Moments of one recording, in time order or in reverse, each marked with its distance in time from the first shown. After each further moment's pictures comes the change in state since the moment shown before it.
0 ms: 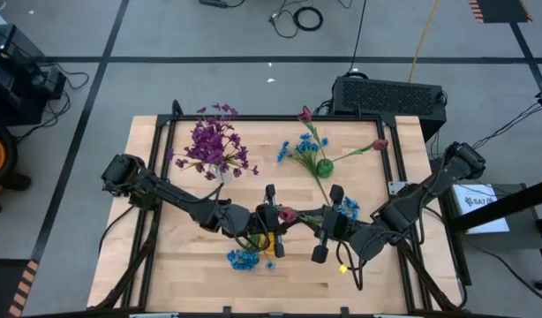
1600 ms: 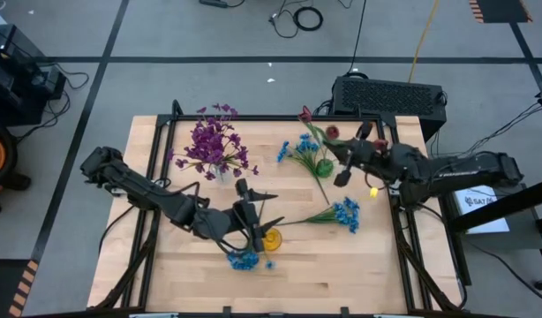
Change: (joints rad) left arm -0.083 -0.211 0.005 -0.474 -0.253 -0.083; right arm -0.617 -0.591 -0.622 0.574 -0.497 -0.427
